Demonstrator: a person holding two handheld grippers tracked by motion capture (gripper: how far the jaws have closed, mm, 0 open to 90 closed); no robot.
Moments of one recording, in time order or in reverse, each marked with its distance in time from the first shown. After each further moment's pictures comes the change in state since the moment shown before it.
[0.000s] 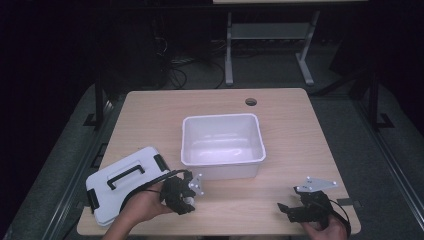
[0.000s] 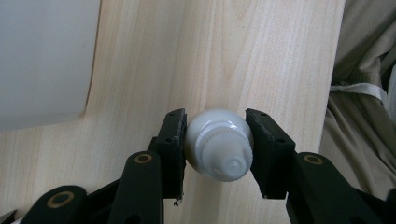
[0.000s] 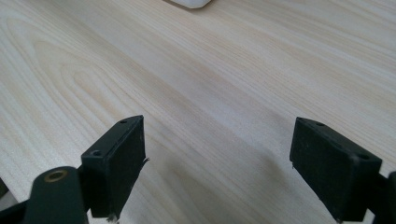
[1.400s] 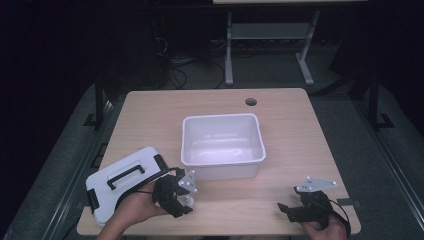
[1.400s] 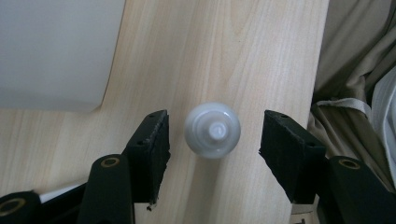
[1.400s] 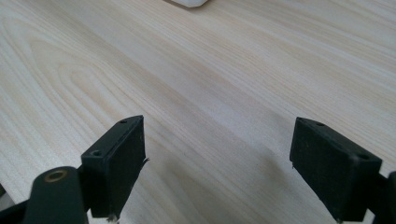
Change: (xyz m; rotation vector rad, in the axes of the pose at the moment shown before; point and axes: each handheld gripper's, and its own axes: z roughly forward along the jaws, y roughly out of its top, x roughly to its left) left arm -0.004 -0.009 -0.019 -0.079 0.017 -0.043; right arm 0.000 0.000 0.001 0.002 -0.005 0.002
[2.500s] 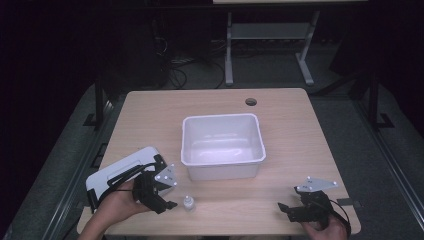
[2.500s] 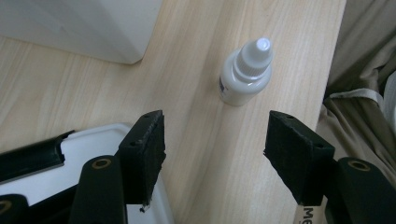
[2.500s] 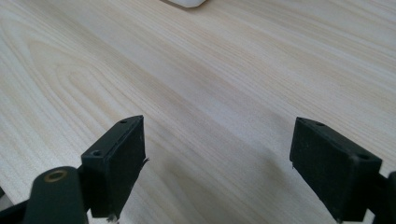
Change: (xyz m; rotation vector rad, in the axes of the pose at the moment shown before) left arm 0.011 -0.038 -0.029 -0.050 0.052 -0.068; right arm 0.000 0.000 -0.001 0.001 -0.004 0.006
